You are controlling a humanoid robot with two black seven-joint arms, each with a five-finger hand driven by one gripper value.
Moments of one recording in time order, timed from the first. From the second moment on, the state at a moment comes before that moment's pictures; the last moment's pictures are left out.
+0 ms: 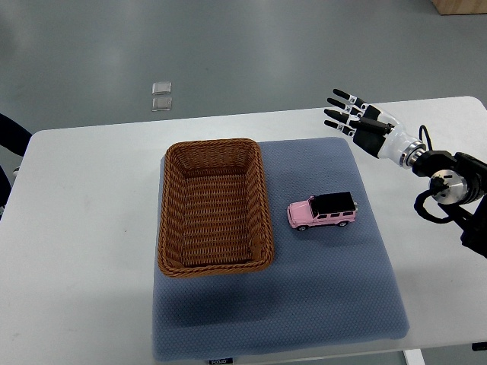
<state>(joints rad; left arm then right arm) 0.03 0.00 -0.06 -0.16 0.12 -0.04 0.00 0.75 -0.32 0.61 0.64 -0.09 0.41 0.18</state>
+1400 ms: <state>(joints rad) 0.02 0.00 -0.06 -0.15 0.12 -0.02 -0.01 0.75 -0.38 0.61 0.73 -0.51 0.42 0.27</state>
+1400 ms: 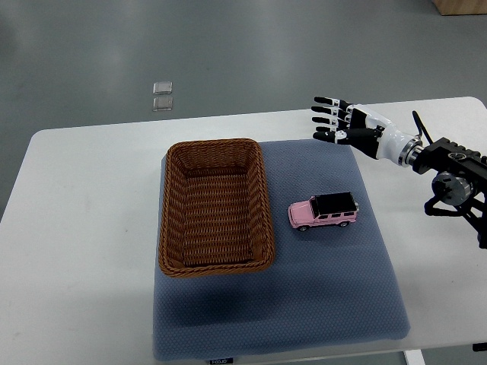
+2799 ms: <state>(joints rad) 0.02 0.00 -0.06 -0.15 0.12 -0.02 -0.01 0.76 -0.60 0.42 1.06 -1.43 0.32 0.44</state>
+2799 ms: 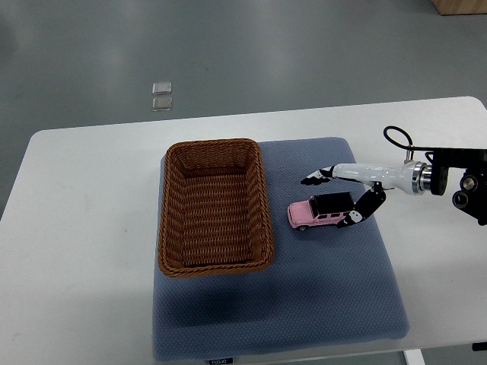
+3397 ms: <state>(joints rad) 0.02 0.00 -0.06 -0.15 0.12 -0.02 -0.01 0.76 -0.60 0.33 1.04 -1.48 0.18 0.44</state>
